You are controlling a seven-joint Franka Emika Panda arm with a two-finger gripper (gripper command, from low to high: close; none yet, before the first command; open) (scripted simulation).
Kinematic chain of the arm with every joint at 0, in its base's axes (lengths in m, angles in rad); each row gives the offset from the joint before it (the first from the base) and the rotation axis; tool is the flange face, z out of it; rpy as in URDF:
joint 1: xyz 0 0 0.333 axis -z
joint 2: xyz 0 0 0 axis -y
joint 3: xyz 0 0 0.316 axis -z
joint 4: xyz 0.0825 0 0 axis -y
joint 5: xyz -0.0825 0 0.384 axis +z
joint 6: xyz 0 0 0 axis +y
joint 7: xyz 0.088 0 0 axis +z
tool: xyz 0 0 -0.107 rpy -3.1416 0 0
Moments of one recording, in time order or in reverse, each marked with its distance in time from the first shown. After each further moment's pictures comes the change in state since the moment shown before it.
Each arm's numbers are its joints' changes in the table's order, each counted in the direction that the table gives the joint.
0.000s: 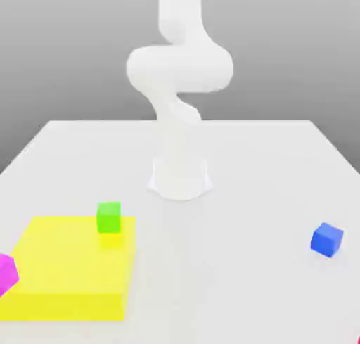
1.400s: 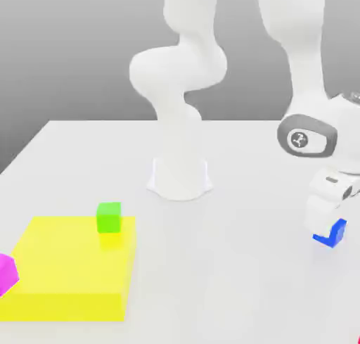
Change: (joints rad) arm -0.470 -0.872 -0.307 -0.338 -0.197 -0.476 -0.232
